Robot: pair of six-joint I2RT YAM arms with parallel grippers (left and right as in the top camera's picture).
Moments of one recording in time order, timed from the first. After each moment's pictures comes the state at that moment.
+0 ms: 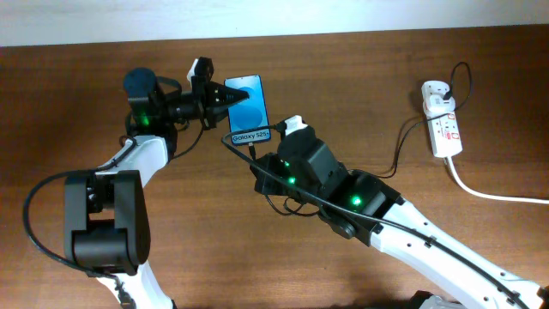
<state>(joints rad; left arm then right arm) -0.01 1.98 1.17 0.80 1.43 -1.62 0.79 1.38 1.16 -0.44 -0.09 0.92</state>
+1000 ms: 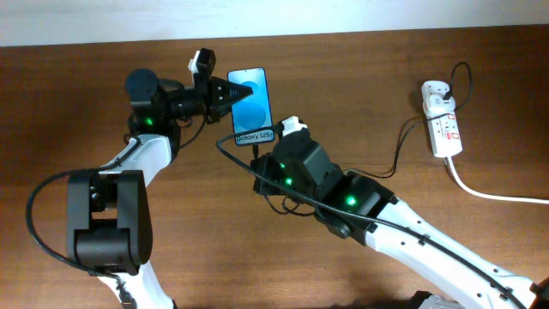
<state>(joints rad) -0.04 1.98 1.18 0.94 1.42 -1.60 0.79 1.40 1.14 -0.39 -0.04 0.87</state>
